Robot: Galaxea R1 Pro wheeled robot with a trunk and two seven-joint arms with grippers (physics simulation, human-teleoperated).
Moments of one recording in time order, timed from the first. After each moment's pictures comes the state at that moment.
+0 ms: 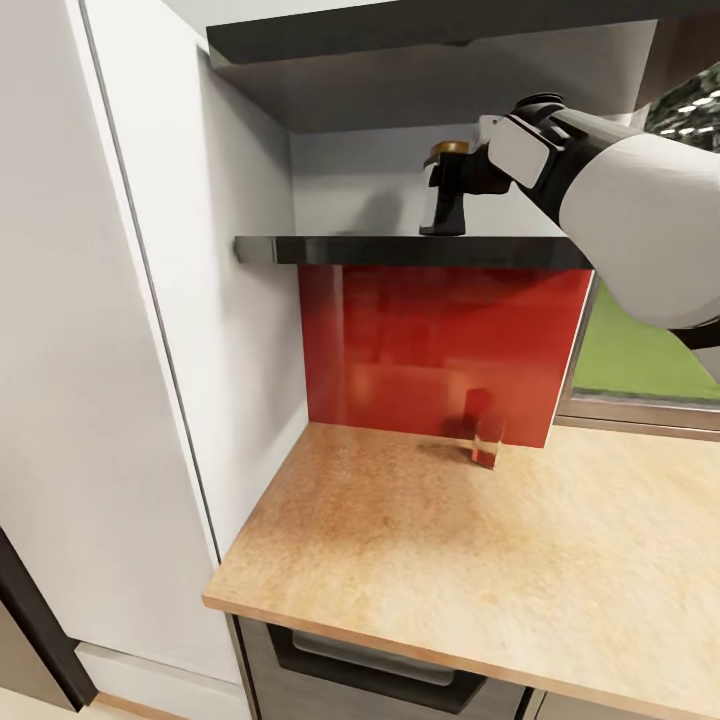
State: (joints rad) left arm 0.32 0.09 0.10 -0.20 0.75 -0.36 -0.06; right arm -2.11 0.10 -0.11 0.03 0.02 0.51 -0.08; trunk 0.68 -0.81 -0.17
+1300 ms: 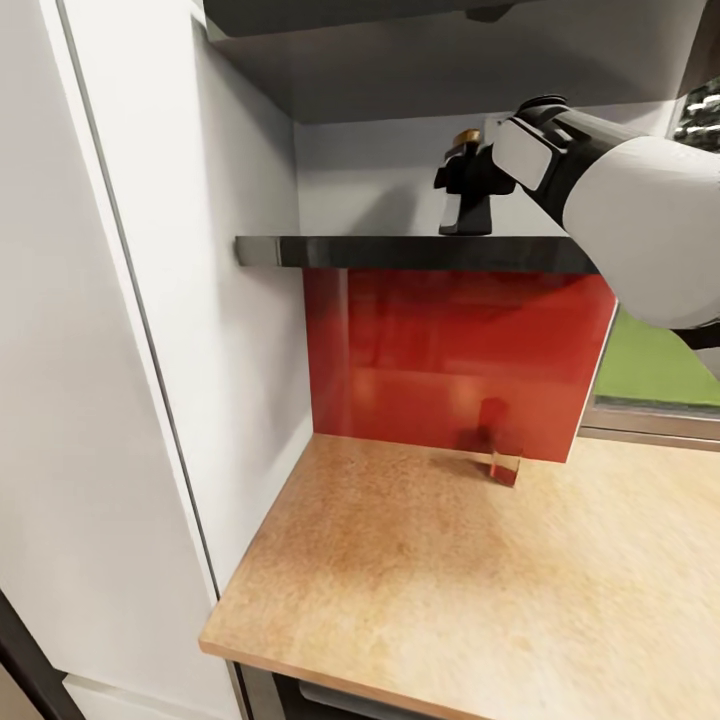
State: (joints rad) left arm 0.32 0.09 0.10 -0.20 0.75 -0.36 -0.06; right arm -2.11 0.09 -0.11 0.03 0.04 0.51 -0.08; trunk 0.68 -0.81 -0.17
